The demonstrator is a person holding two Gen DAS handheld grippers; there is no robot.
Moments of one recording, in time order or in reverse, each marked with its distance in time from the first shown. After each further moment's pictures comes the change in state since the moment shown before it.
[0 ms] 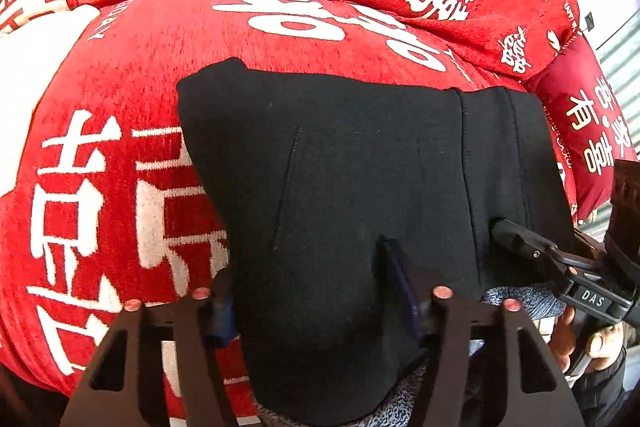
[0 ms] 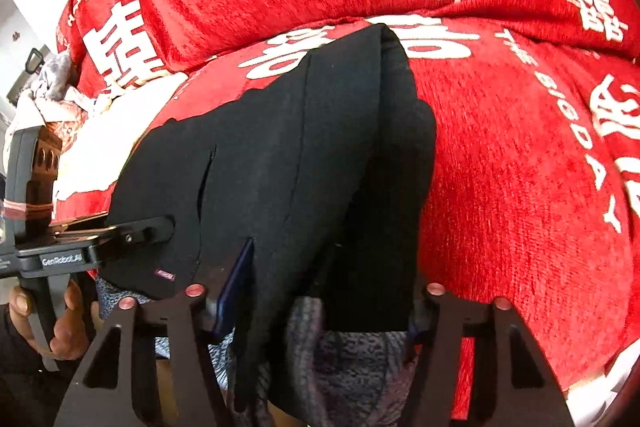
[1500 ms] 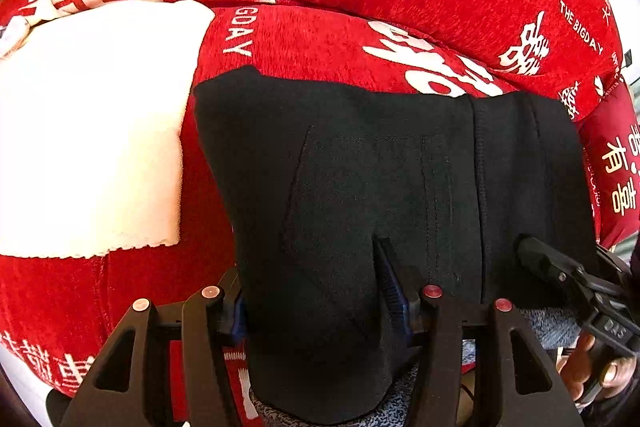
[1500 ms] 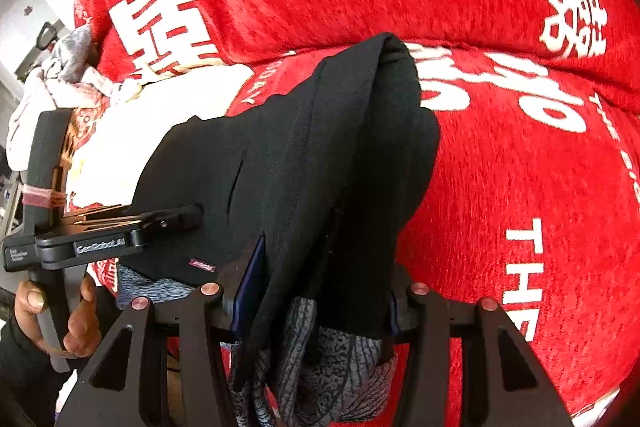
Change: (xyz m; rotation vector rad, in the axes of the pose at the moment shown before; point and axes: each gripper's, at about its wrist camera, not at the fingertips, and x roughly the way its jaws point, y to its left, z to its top) left arm -0.054 0.149 0.037 -0.103 0.004 0.111; right arm 0.064 0.149 0.072 -0.033 0.064 0.040
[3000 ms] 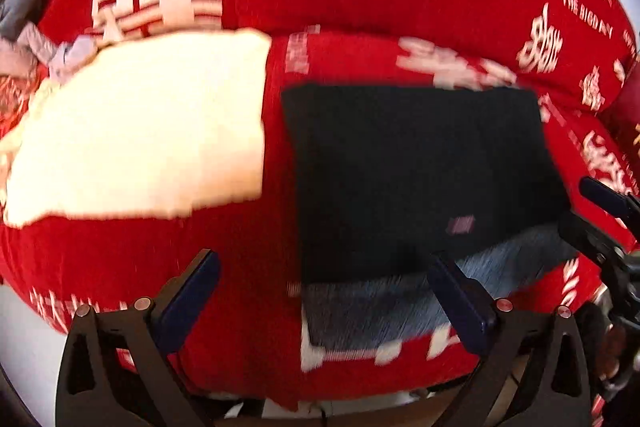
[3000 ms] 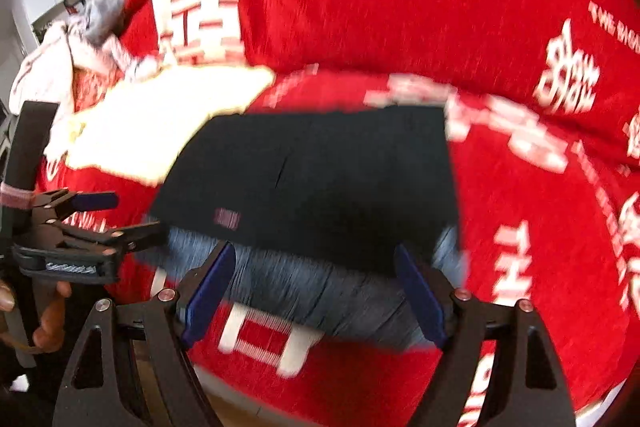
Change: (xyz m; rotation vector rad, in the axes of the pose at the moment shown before) left arm -0.050 0.005 -0.053 0.042 -0.164 0.197; right arm -0.031 0.045 -0.029 -0.214 -0.181 -0.120
